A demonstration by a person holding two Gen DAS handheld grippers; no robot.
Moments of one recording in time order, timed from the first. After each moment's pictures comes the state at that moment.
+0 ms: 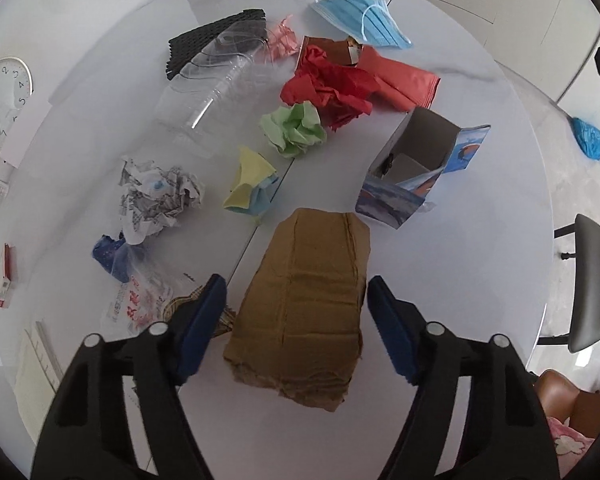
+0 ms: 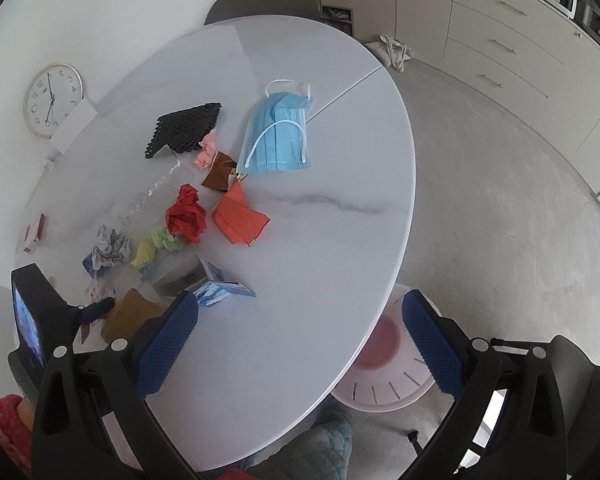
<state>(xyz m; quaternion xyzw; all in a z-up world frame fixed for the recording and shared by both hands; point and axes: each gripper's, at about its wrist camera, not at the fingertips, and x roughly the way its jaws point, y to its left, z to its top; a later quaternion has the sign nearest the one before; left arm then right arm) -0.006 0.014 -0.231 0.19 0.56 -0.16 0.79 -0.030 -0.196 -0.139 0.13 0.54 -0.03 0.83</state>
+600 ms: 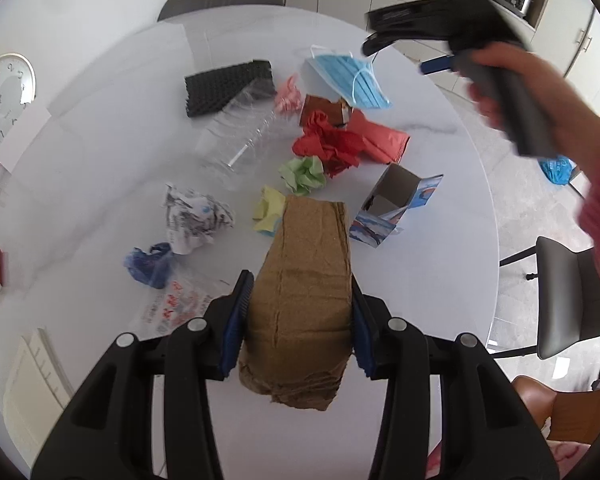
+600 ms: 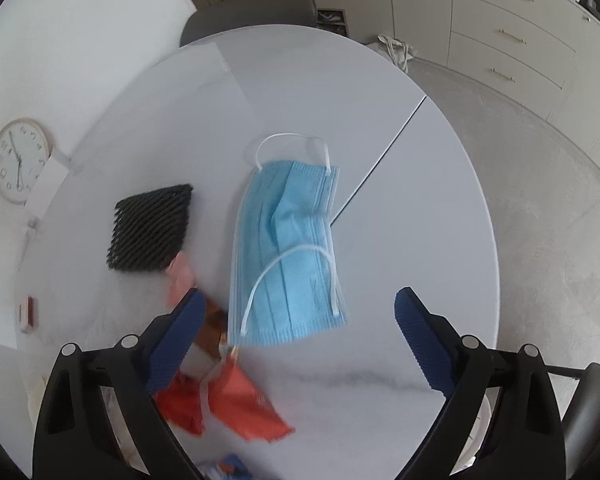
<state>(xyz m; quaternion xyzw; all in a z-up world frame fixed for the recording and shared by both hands) -0.018 0.056 -0.165 0.13 0.52 -0.21 0.82 0.160 -0.218 -0.197 0.18 0.53 -0.04 0.83</state>
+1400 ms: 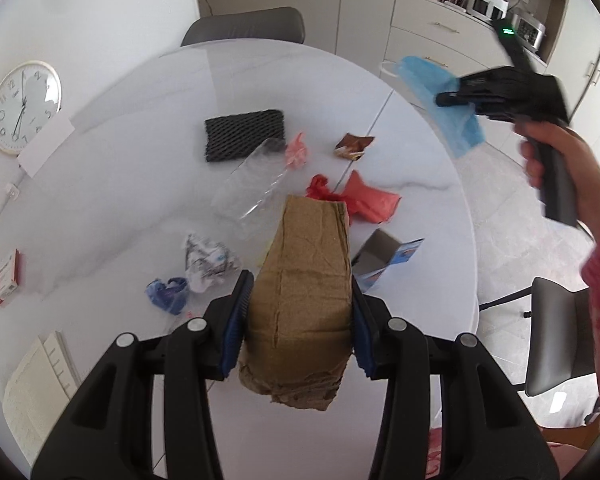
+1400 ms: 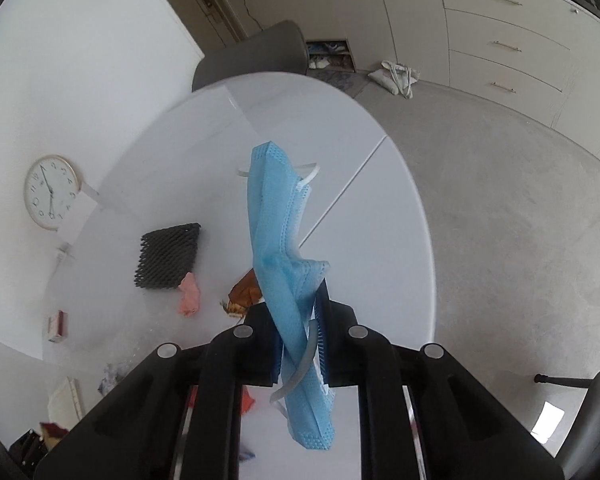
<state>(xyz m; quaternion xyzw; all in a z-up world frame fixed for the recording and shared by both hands) -0.018 0.037 -0.111 0.10 0.48 -0.19 0.85 0.074 -0.291 -0.139 0.22 0.46 -0.01 0.86</state>
